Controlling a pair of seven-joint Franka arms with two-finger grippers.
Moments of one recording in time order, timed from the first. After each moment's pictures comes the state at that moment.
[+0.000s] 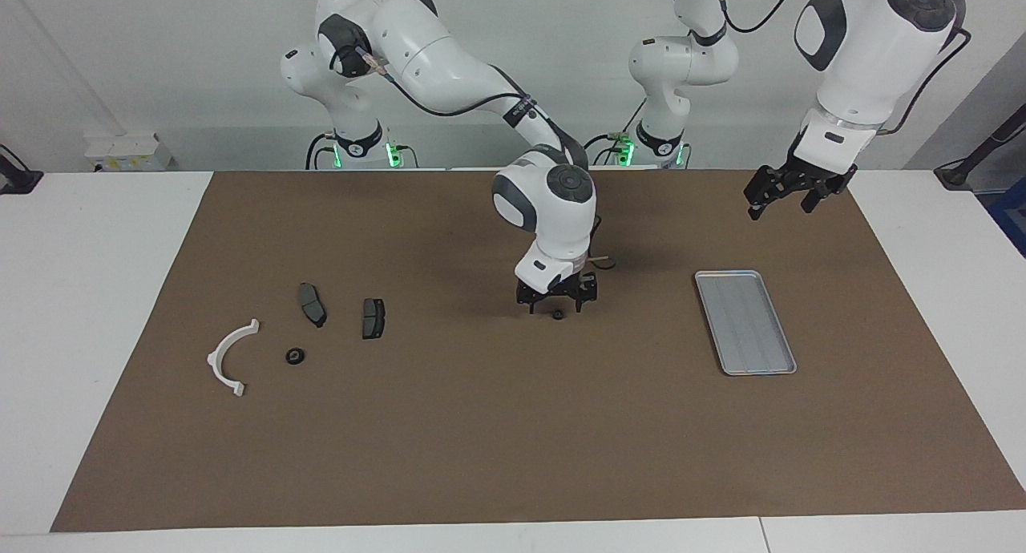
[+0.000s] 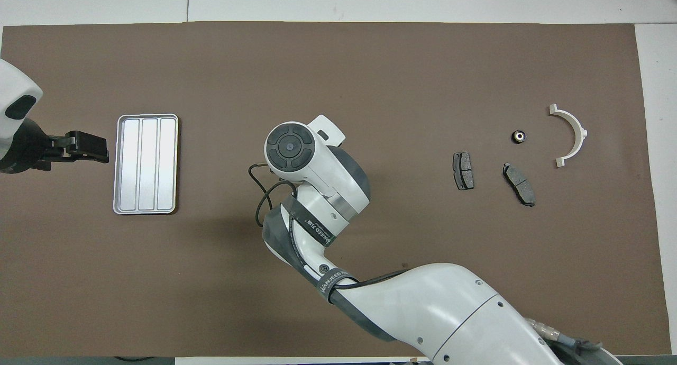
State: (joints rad) left arm -0.09 -0.06 0.01 -1.77 0.02 1.70 -0.14; right arm 0.63 0.68 0.09 -1.40 -0.10 2.13 0.75
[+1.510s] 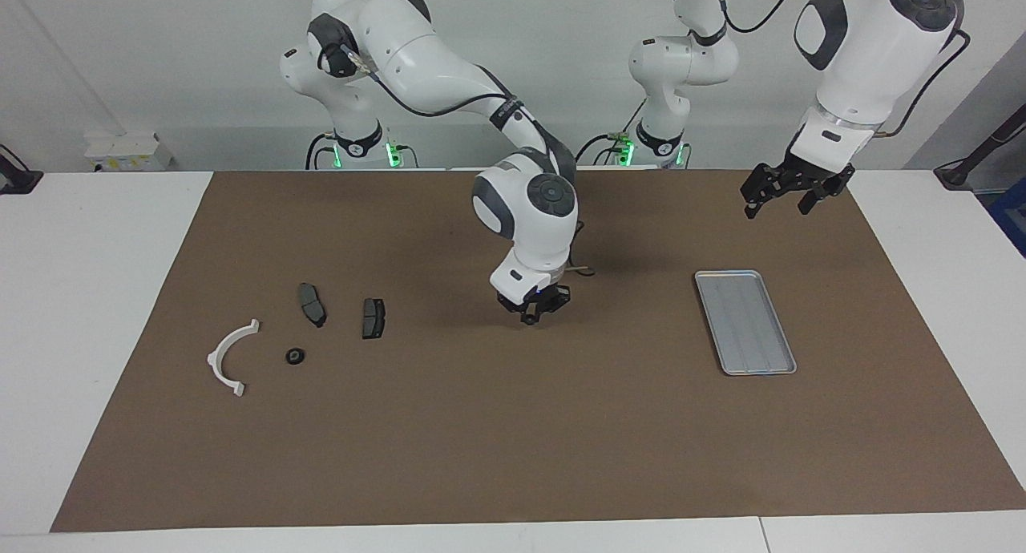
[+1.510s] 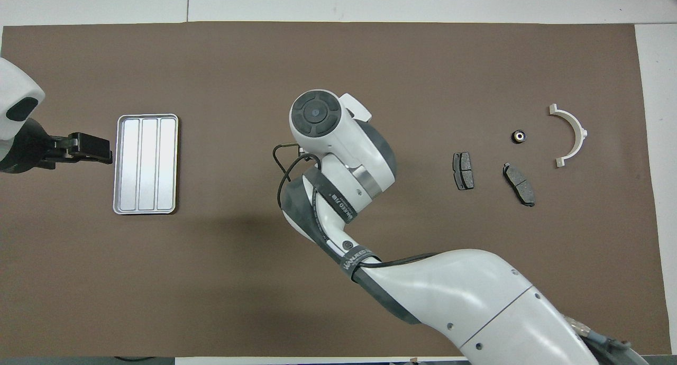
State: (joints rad) left arm -0.09 -0.06 0.01 -1.77 -0.01 1.71 -0.09; right arm 0.52 0.65 0.07 -1.32 -0.10 1.95 0.62
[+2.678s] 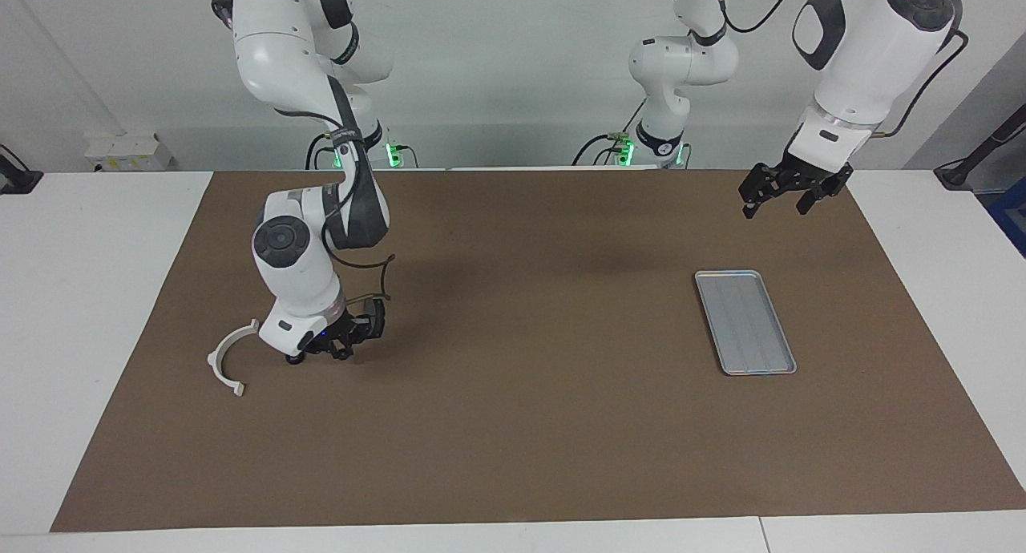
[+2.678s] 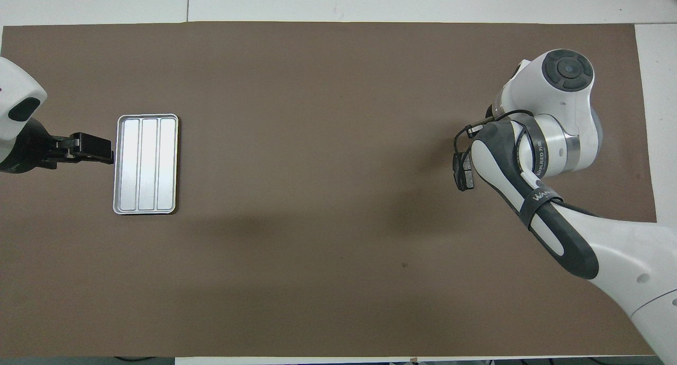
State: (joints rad) left arm -0.09 -0.06 0.01 -1.77 -0.01 1.71 -0.09; right arm 0.03 0.43 0.07 -1.80 -0.10 2.19 -0.11
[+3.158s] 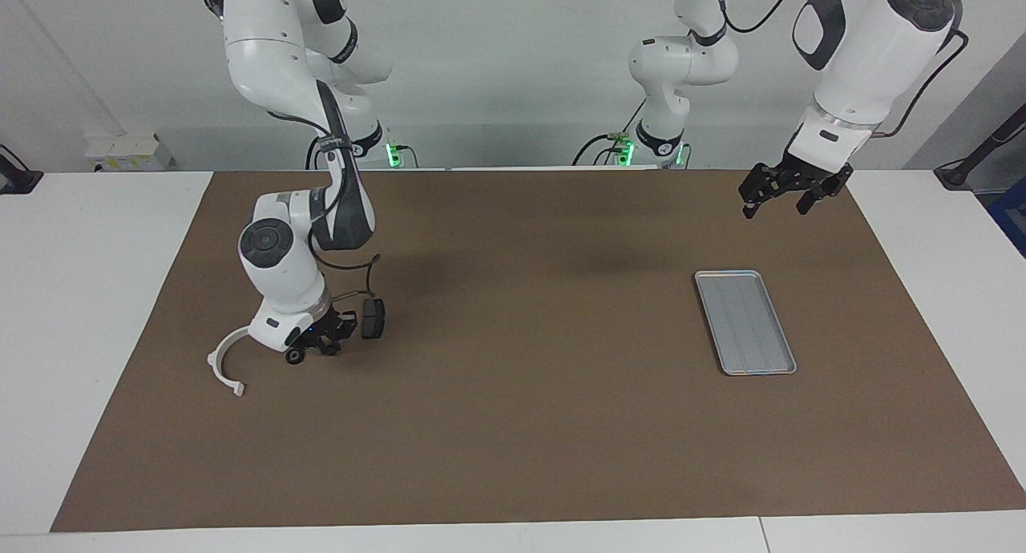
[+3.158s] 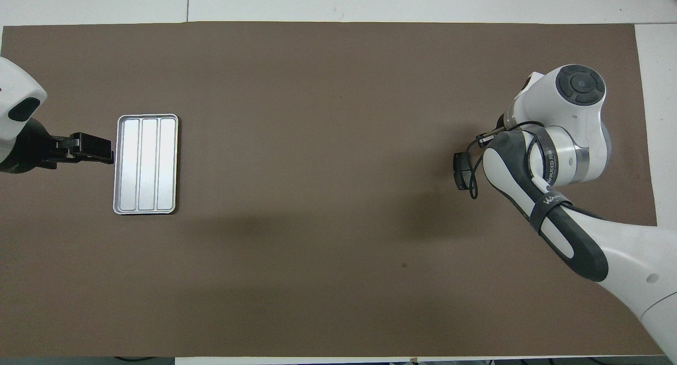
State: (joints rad) left arm -0.09 -0.06 0.01 -1.77 -0.01 1.71 -0.09; right arm -0.01 0.41 0.07 -1.87 -0.10 2.25 -0.15
